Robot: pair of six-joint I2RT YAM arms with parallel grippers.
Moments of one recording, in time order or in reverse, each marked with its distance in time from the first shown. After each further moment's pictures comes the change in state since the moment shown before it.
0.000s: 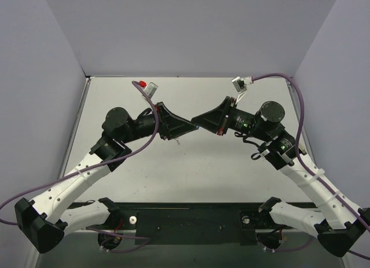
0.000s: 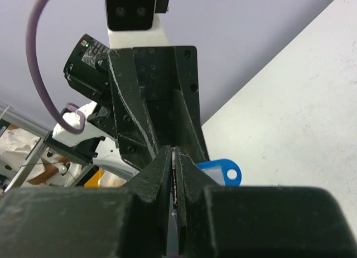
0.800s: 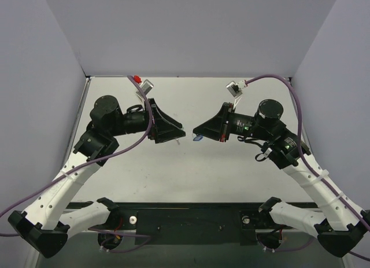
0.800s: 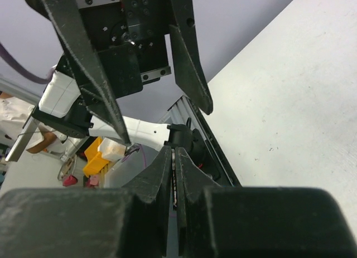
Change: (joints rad) left arm 0.116 -0.026 0.165 -0.403 0.187 0.238; right arm -0.013 -0.002 0.047 -0.217 -0.099 -0.080
